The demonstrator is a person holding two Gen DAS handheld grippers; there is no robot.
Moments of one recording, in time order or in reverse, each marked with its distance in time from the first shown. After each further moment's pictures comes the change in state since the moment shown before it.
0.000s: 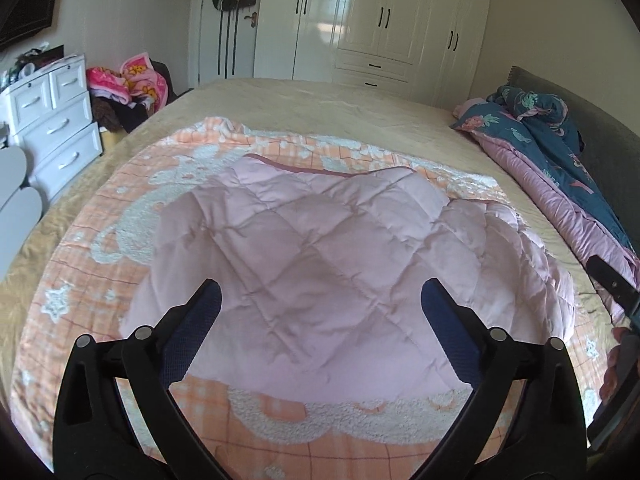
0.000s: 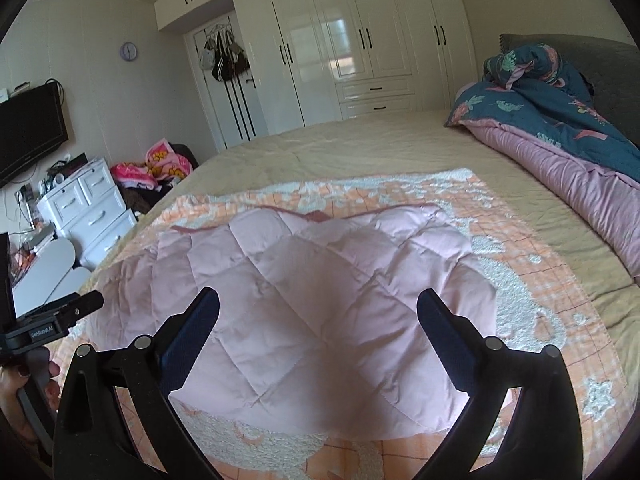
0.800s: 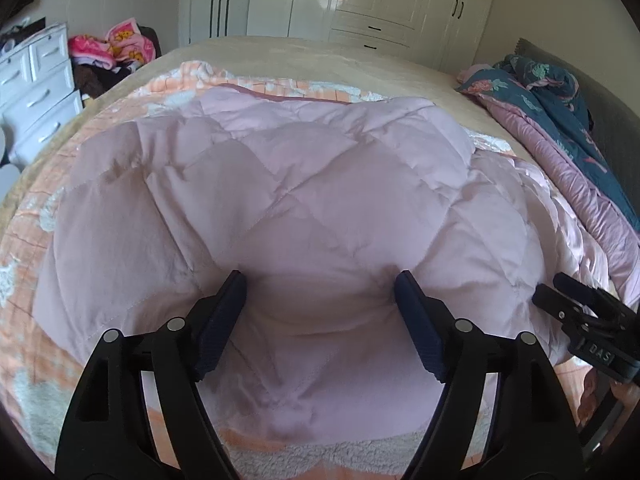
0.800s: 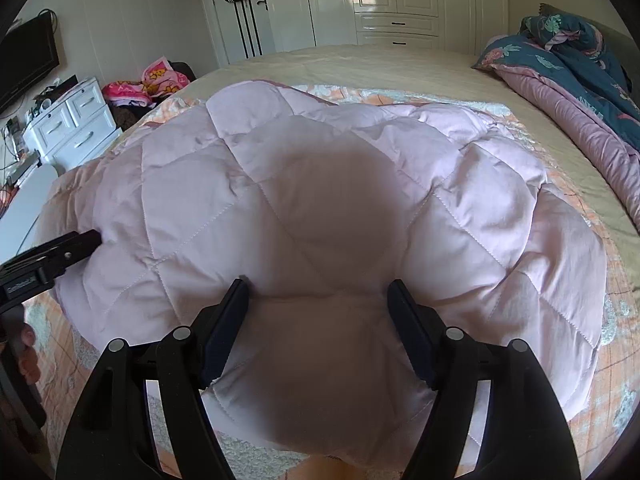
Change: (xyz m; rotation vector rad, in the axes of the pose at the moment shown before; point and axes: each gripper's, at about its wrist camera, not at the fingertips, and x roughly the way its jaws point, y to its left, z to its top) left arm 0.091 -0.002 -0.023 -0.024 0.138 -0.032; right arm 0.111 0.012 -0.053 -0.091 0.290 0.002
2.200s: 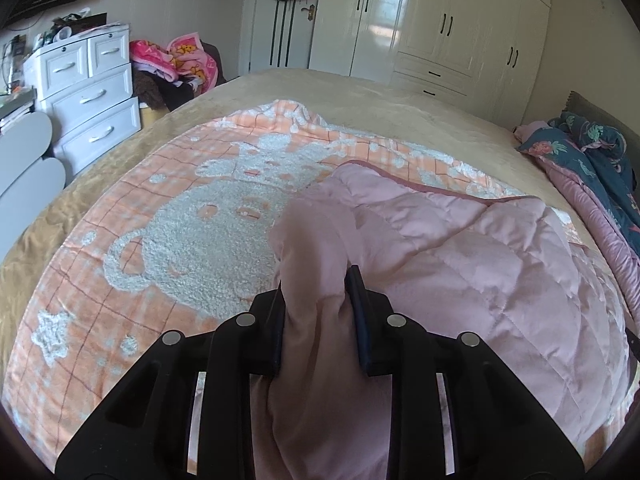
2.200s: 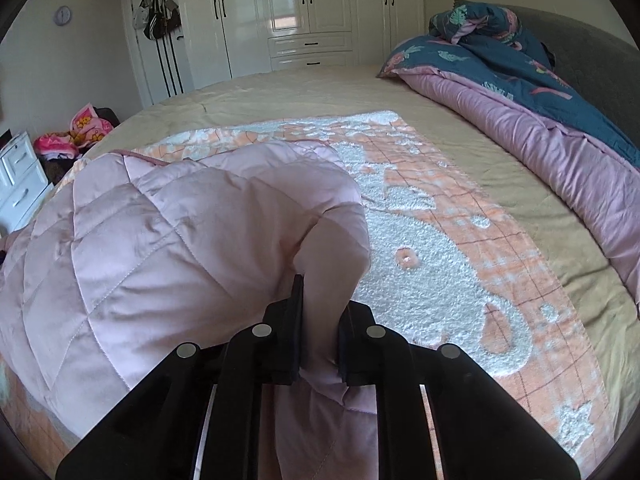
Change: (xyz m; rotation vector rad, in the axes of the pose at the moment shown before) left arm -0.005 0.103 0.051 -0.114 -0.132 0.154; right arm -0.013 -0.114 0.012 0.158 -0.091 -0.224
